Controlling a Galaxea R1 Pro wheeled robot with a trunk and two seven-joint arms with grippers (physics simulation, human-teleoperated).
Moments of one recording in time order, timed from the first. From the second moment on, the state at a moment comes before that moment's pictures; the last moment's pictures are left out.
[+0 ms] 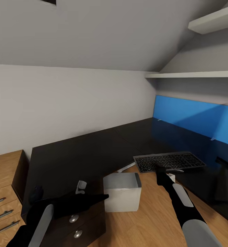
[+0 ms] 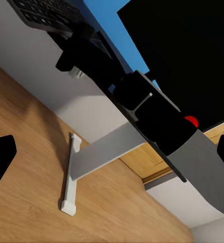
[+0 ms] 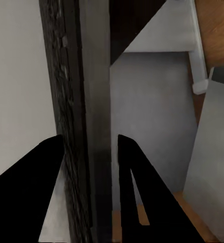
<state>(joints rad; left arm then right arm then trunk) -0.20 0.04 -0.03 -1.56 0.49 1.01 -0.91 -0.58 0.00 -0.23 -0.81 -1.38 0.20 -0.09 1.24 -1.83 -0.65</state>
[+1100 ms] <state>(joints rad) -0.20 0.04 -0.10 -1.54 0.48 1.01 -0.91 -0.58 0.01 -0.23 -0.81 -1.38 0.19 -0.07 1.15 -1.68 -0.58</state>
